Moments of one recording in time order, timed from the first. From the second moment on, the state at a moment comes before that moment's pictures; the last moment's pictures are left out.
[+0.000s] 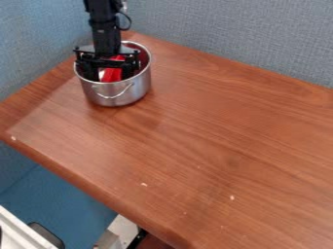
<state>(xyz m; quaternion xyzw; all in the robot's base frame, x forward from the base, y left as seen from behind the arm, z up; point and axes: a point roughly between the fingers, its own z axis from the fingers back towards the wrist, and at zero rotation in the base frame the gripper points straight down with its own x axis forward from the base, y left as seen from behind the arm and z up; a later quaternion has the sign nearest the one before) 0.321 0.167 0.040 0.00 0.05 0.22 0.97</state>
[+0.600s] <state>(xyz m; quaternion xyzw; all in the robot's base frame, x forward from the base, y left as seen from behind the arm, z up) 0.322 0.169 0.040 0.00 0.05 0.27 0.96</state>
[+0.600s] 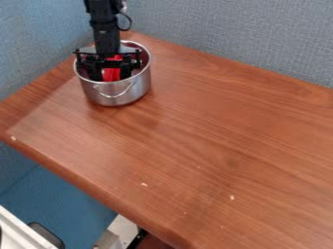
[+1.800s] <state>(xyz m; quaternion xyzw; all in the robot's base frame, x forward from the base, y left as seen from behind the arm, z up) 0.313 0.183 0.042 -0.01 0.04 0.30 0.95</state>
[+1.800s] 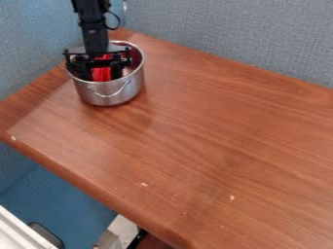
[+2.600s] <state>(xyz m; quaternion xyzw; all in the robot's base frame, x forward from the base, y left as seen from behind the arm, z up) 0.303 0.180 0.038 0.00 0.03 0.34 0.94</state>
